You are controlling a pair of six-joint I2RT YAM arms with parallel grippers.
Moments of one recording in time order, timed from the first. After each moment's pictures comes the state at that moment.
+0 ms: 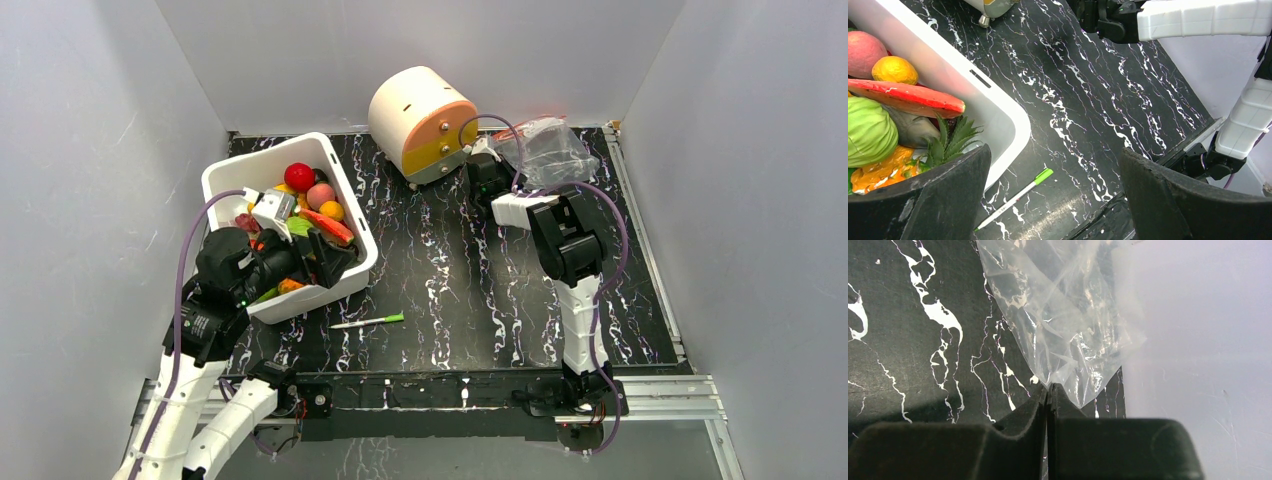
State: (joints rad) left arm -0.34 0.64 0.96 -0.65 0.31 -0.29; right arm 0.37 2.21 1.40 0.30 0.89 -0.57
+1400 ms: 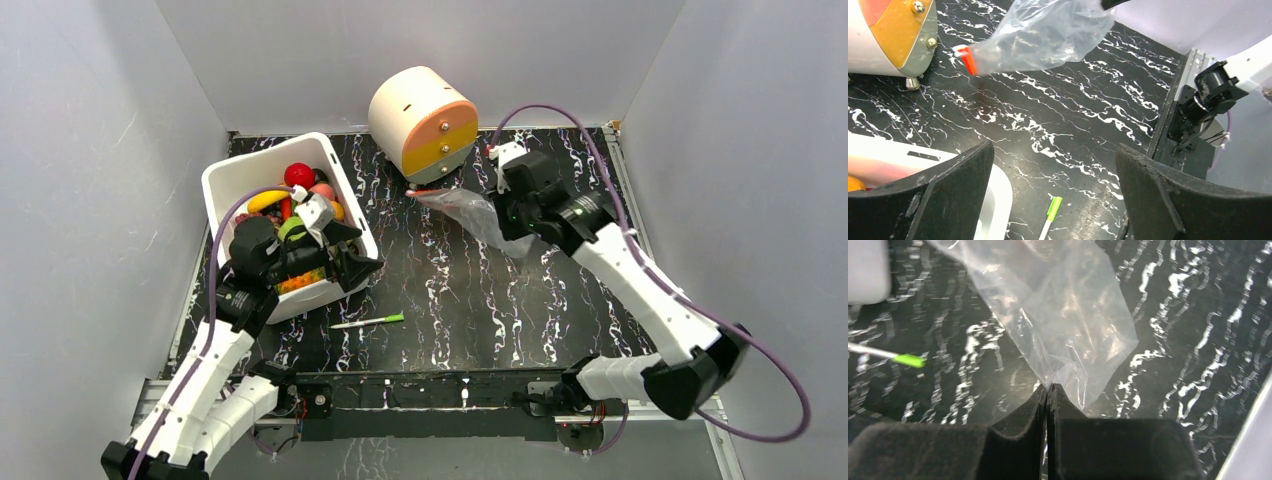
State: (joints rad) left arm -0.34 0.74 0.73 -0.19 0.72 -0.07; right arm 0.58 1.30 1.40 -0.93 0.21 0.11
